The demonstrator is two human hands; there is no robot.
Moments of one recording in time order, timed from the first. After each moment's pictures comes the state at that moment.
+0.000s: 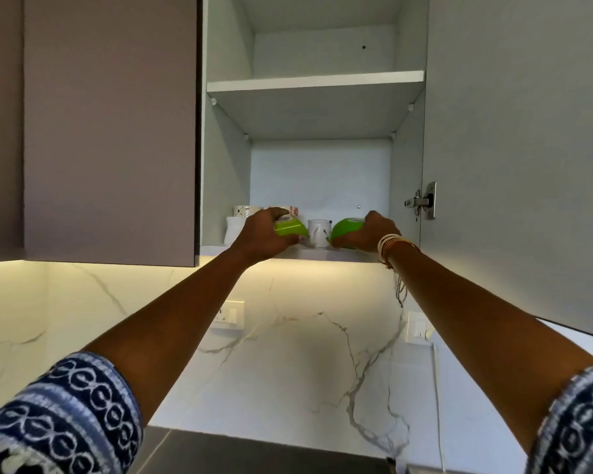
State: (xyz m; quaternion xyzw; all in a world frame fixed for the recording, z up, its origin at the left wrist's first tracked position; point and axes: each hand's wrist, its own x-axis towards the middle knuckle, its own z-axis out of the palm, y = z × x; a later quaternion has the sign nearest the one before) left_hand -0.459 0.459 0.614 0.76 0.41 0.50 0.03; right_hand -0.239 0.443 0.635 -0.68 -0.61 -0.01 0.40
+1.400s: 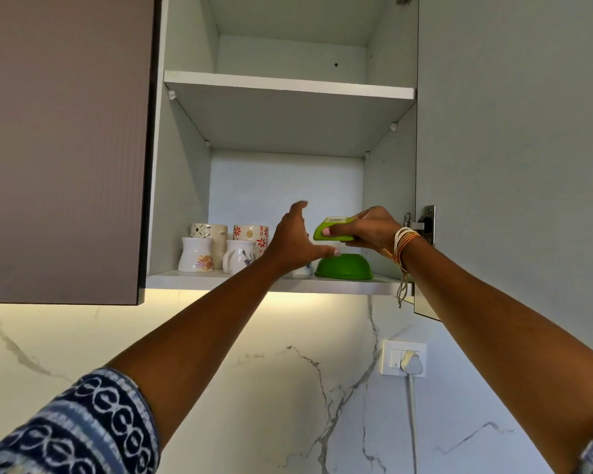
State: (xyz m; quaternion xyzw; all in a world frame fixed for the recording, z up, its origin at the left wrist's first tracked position) left_hand -0.378 0.527 0.644 0.79 0.29 0.52 0.10; right_hand -0.218 0.482 0.684 -0.56 -0.60 0.14 0.55
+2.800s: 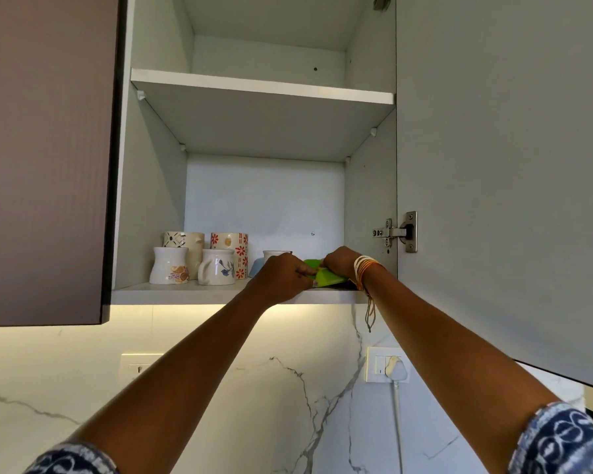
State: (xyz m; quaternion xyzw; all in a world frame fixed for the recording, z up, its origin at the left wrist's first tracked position) left_hand -0.361 0.559 0.614 0.86 0.29 0.41 0.05; right_hand -0.224 0.516 0.654 -0.71 -0.51 0.15 0.46
